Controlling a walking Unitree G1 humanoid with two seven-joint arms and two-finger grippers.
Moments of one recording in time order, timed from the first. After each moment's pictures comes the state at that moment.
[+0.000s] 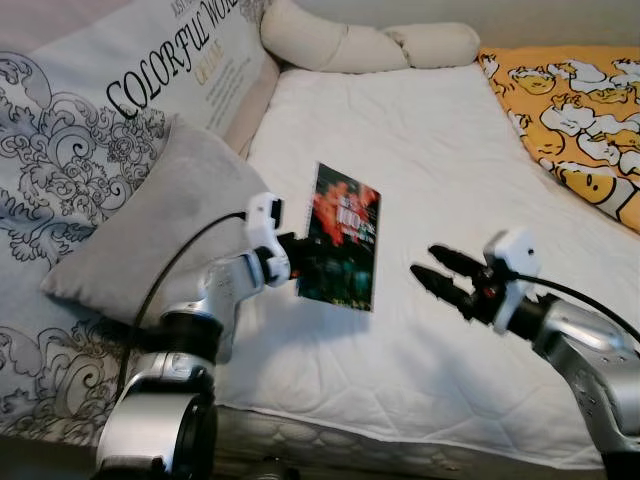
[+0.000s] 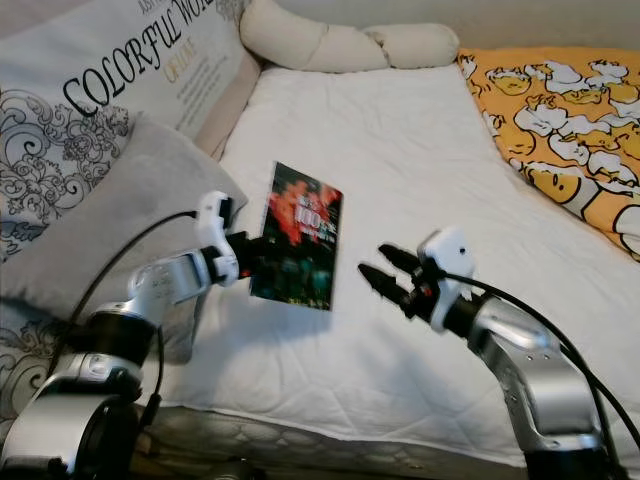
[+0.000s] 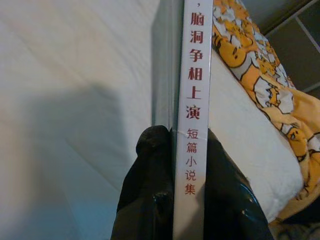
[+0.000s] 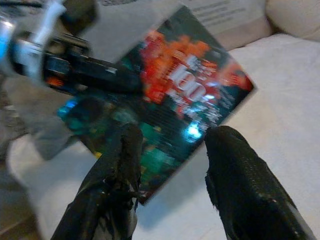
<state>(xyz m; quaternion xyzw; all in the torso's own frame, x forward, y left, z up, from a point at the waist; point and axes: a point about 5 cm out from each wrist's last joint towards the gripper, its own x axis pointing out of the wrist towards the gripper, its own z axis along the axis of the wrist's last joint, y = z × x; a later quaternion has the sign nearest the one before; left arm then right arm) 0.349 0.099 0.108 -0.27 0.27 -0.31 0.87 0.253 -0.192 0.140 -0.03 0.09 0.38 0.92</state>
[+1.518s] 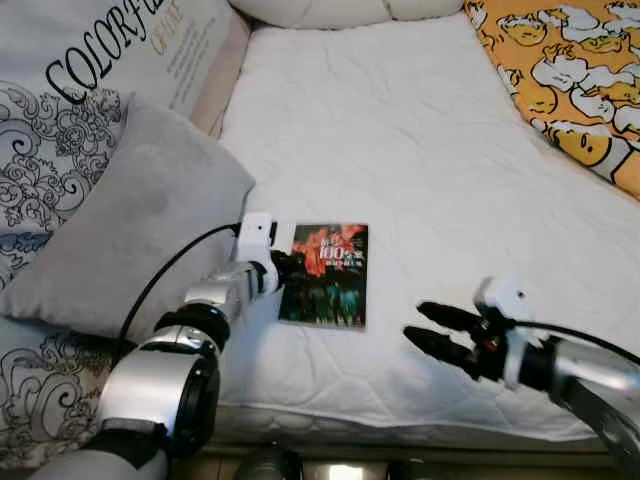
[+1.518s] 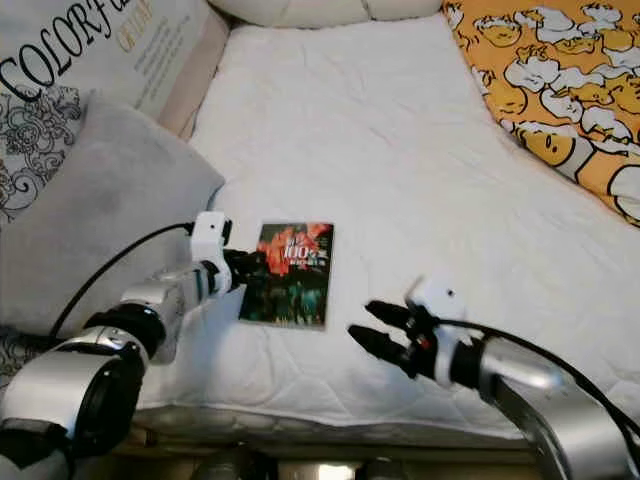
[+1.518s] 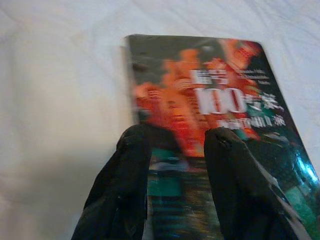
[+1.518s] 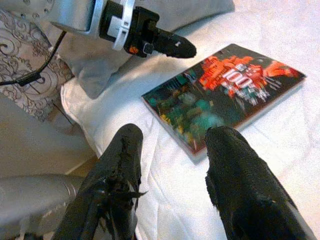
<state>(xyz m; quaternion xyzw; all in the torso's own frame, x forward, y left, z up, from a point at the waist) 0.360 0.129 0.071 -0.08 0.28 -0.18 0.94 0.216 -0.181 0.133 -0.03 0.18 0.43 0.88</state>
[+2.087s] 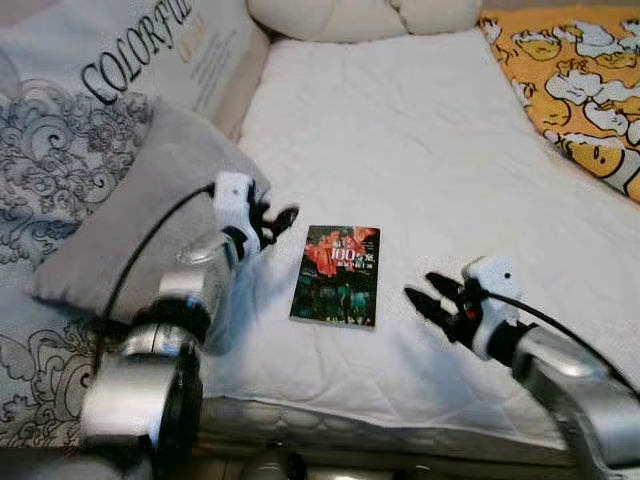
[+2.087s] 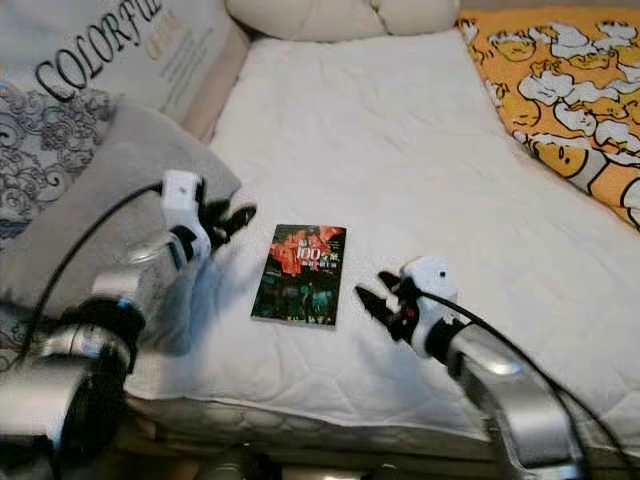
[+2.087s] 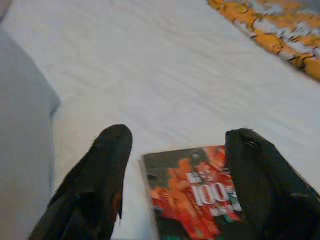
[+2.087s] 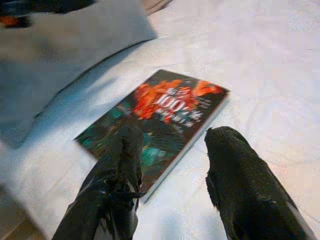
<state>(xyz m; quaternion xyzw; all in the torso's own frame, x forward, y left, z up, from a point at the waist) 0.370 0.144 0.119 -0.10 0.11 -0.22 0.96 0.245 -0.175 0.115 -0.01 0.15 0.25 0.96</state>
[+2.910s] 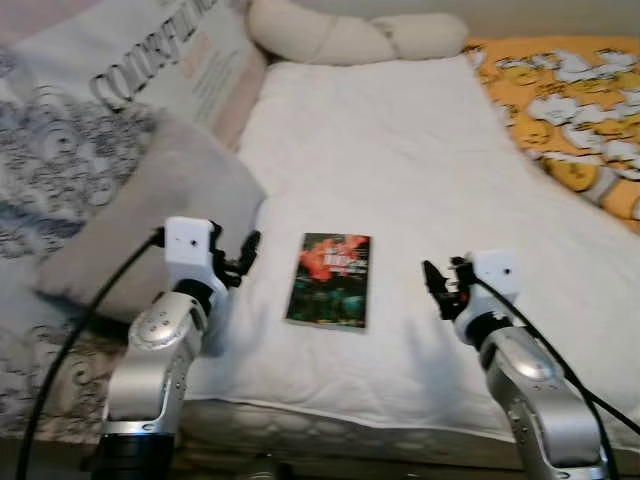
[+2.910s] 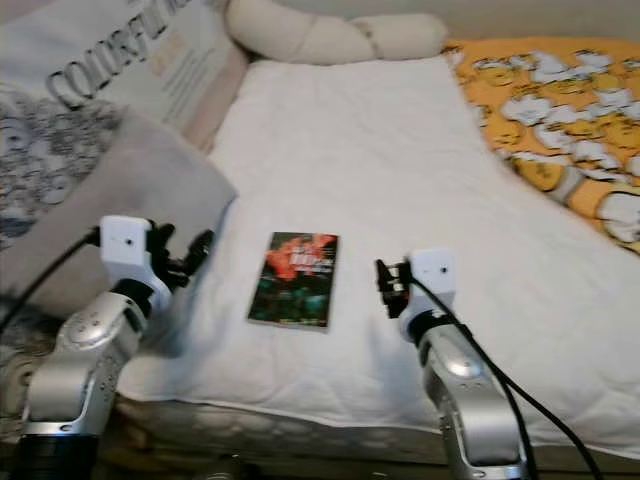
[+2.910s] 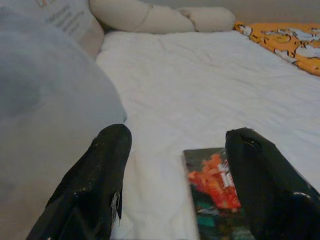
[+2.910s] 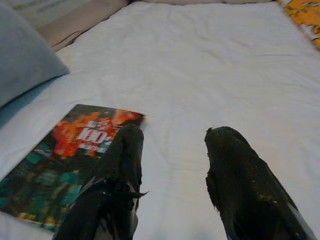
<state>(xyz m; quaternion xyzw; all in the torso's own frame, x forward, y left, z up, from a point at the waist) 0.285 0.170 0.129 -0.02 0.05 -0.09 0.99 0.256 -0.162 0.109 -0.01 0.11 0.08 0.99</state>
